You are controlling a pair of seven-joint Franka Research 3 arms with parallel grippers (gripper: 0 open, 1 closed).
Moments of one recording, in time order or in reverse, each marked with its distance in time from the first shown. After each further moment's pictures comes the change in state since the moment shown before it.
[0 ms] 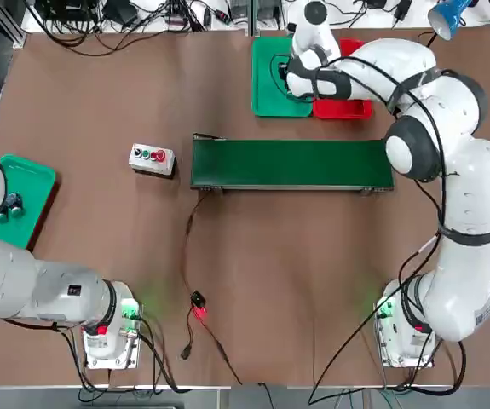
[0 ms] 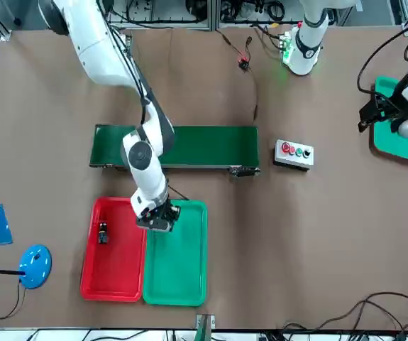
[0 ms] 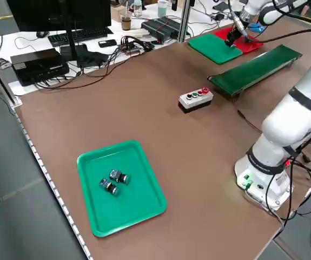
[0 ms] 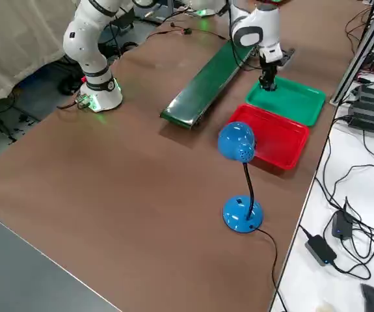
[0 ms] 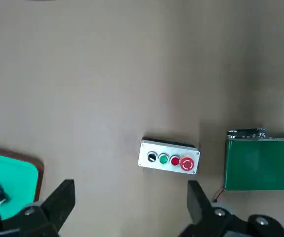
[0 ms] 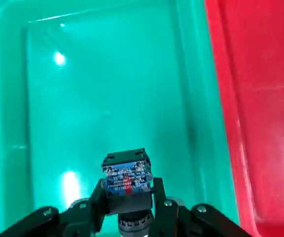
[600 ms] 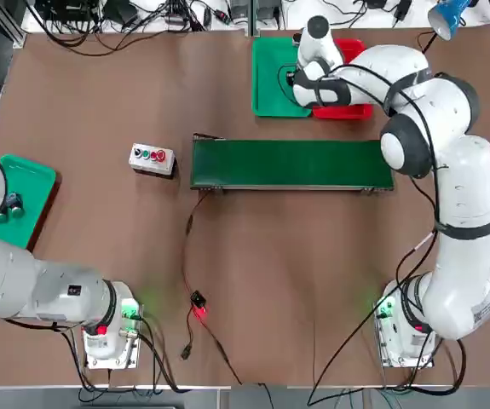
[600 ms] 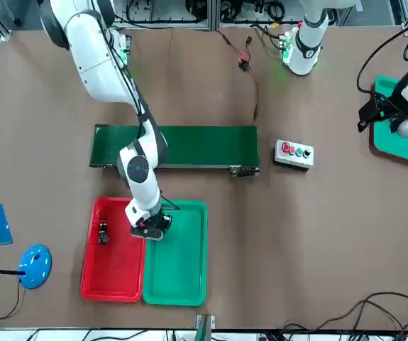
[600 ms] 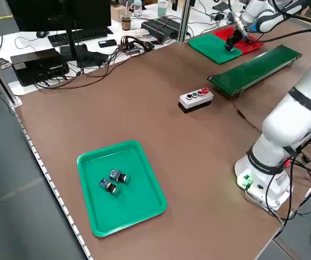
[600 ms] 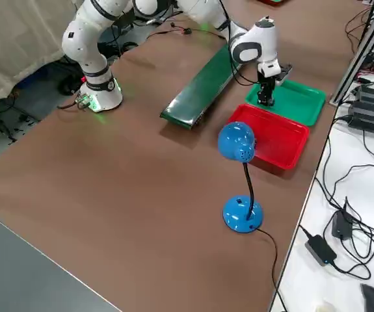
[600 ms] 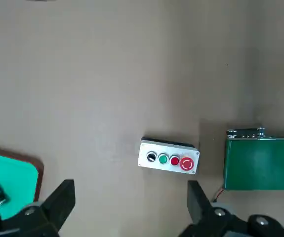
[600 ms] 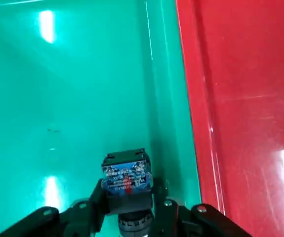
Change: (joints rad) left arm 0.000 0.000 -0.001 0.000 0.000 0.000 0.000; right arm -0.028 0.068 -0.010 0.008 -0.055 0.051 0.000
